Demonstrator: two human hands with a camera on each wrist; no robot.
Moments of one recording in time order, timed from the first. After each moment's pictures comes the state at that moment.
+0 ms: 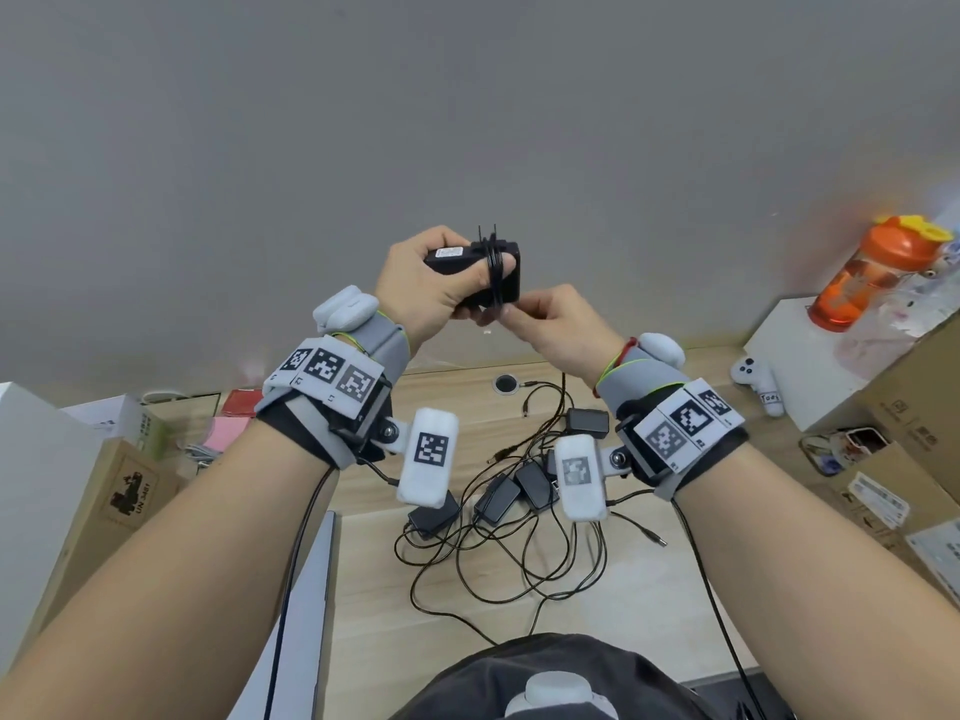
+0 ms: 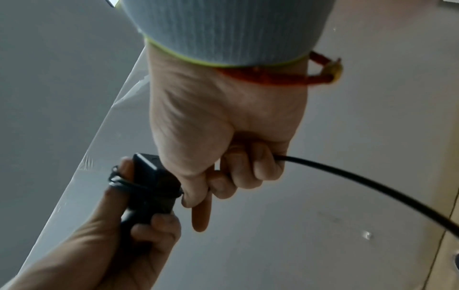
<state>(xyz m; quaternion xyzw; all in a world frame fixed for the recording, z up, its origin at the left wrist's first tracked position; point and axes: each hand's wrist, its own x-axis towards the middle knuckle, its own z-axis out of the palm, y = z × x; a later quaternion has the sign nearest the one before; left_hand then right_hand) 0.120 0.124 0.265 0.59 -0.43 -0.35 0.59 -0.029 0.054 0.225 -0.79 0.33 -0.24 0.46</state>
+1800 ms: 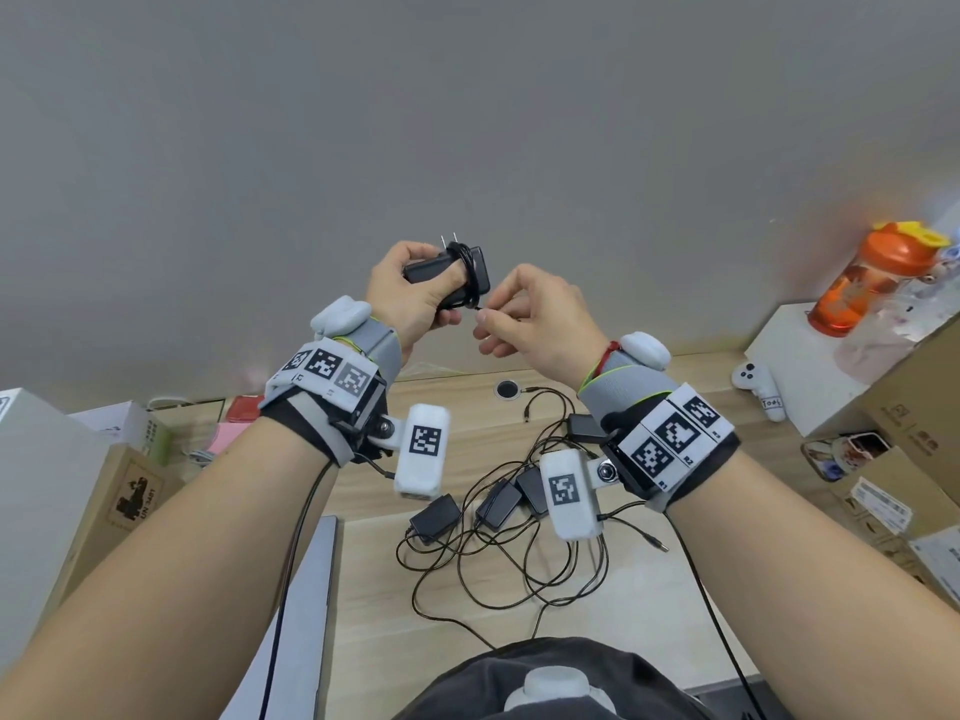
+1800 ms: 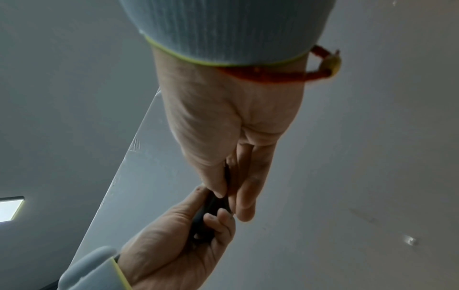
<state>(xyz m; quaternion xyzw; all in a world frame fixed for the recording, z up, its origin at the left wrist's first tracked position) 0.138 0.115 0.244 0.62 -0.32 -0.35 0.63 -0.014 0.069 0.234 -0.75 0.34 -0.32 0.48</state>
